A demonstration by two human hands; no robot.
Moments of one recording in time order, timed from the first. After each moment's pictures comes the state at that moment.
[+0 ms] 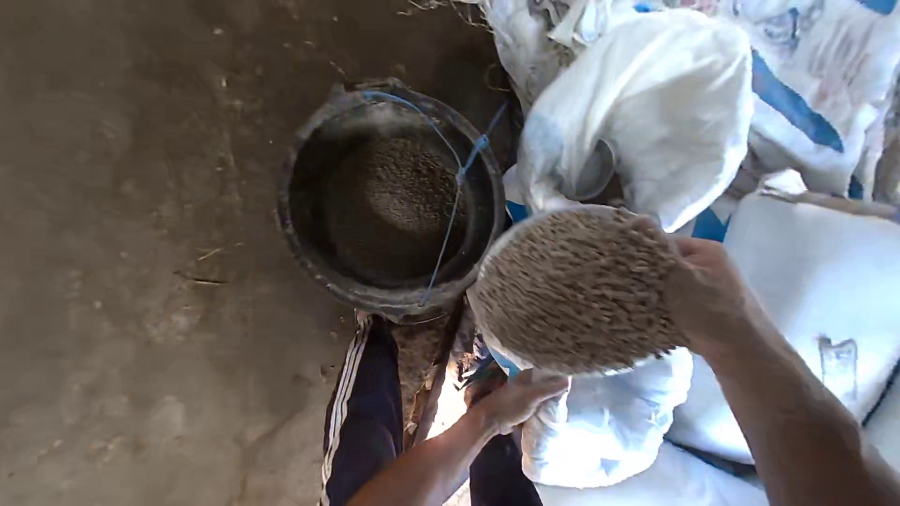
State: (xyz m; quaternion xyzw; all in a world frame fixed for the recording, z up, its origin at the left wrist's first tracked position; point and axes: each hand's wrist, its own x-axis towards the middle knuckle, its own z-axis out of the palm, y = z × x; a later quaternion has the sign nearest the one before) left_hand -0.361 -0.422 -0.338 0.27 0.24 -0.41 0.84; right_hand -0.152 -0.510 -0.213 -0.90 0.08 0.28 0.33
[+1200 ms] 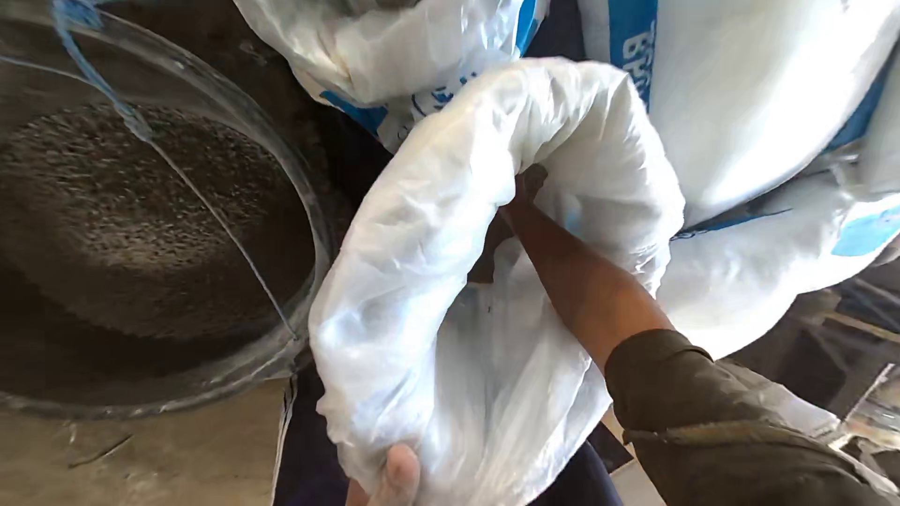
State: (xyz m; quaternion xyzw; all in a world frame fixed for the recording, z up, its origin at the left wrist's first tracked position) left_hand -0.369 -0.406 -0.329 0.41 0.21 -0.27 0.84; right_hand -0.251 -0.688 -0.547 -0.88 0.28 0.31 0.22
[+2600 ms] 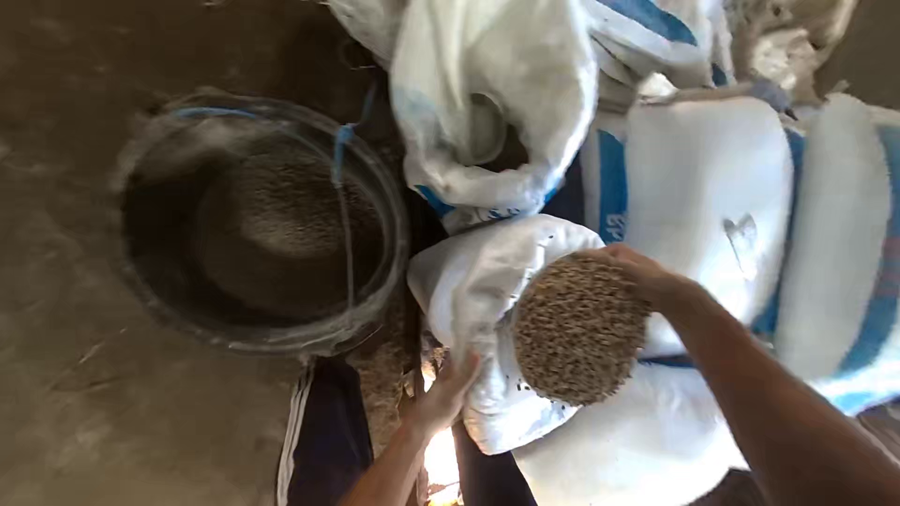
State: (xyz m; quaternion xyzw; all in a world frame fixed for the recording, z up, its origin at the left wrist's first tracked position) left_hand -0.360 -0.430 -0.340 0.35 0.29 -0.39 0.80; right_hand -0.171 -0.710 -0.271 -0.76 0.18 0.46 0.42
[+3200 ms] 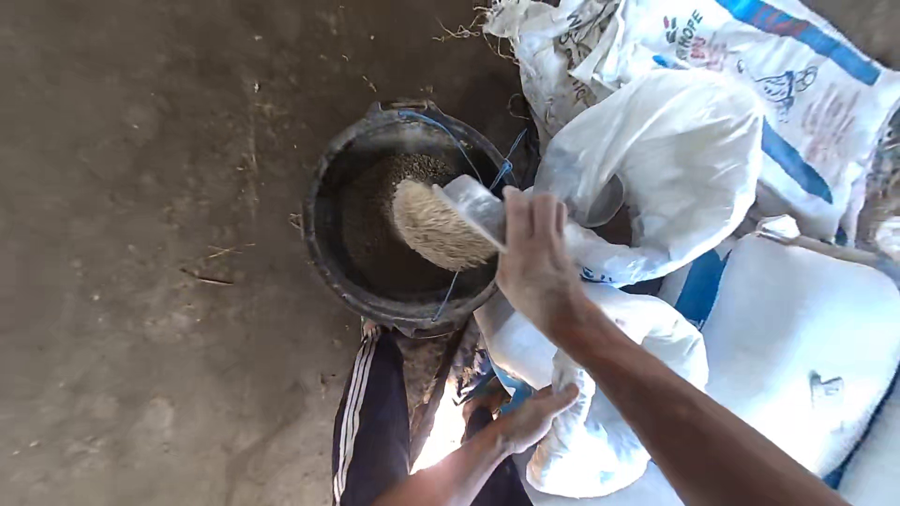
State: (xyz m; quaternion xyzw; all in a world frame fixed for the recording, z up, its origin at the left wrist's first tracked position) left_hand -0.348 -0.406 -0.333 0.24 0.20 -0.39 0.87; right_hand -0.162 -0.362 -0.281 -0.93 -0.31 0.09 0.14
